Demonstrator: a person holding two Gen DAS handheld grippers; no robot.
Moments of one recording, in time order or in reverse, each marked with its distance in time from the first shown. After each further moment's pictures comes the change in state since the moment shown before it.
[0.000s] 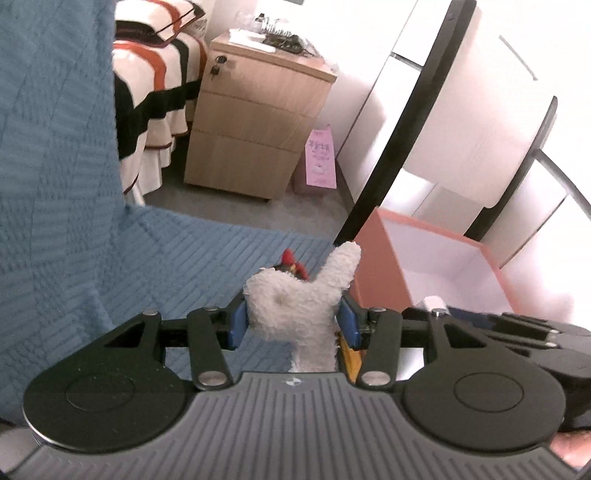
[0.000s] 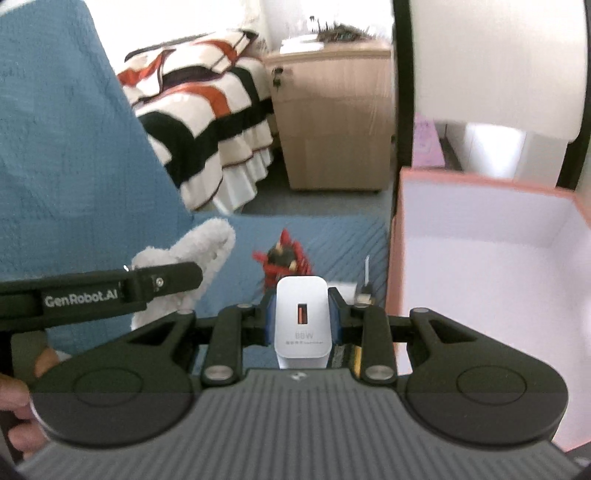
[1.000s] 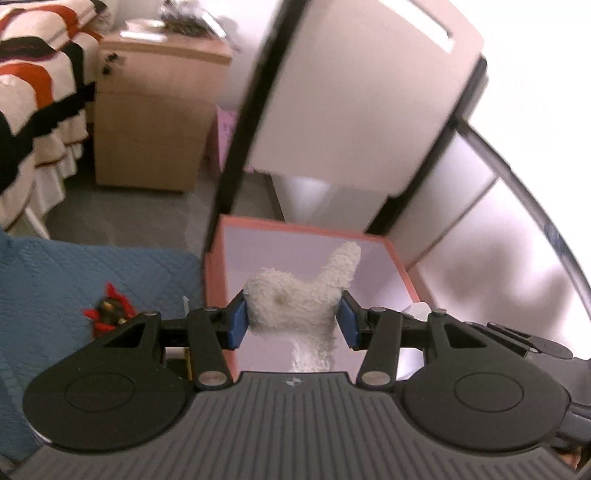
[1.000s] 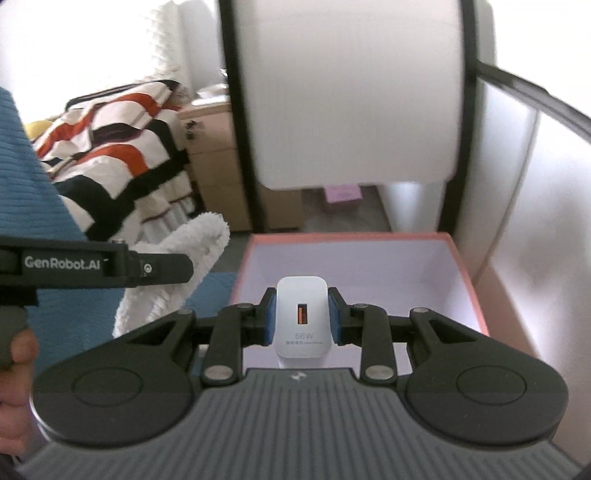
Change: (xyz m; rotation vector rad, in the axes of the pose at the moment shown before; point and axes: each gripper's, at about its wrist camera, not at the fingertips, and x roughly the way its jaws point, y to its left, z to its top) left arm 0.049 -0.177 0.043 0.081 0.110 -0.158; right arm -0.062 -0.132 0.022 0.097 -0.054 -0.180
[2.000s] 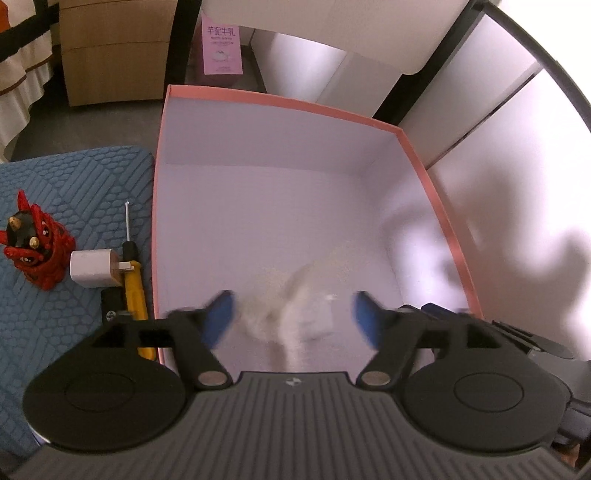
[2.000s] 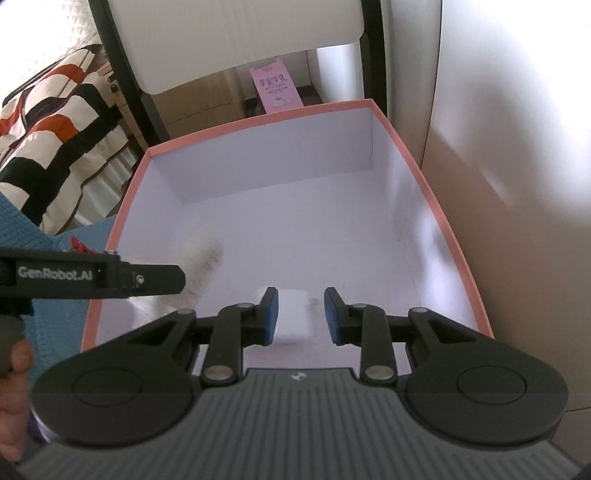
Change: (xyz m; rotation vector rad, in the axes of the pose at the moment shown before) left arm 0.110 -0.013 -0.043 0.003 0.280 0.000; right arm 0.053 -0.070 -0.062 0.165 0.202 -0.067
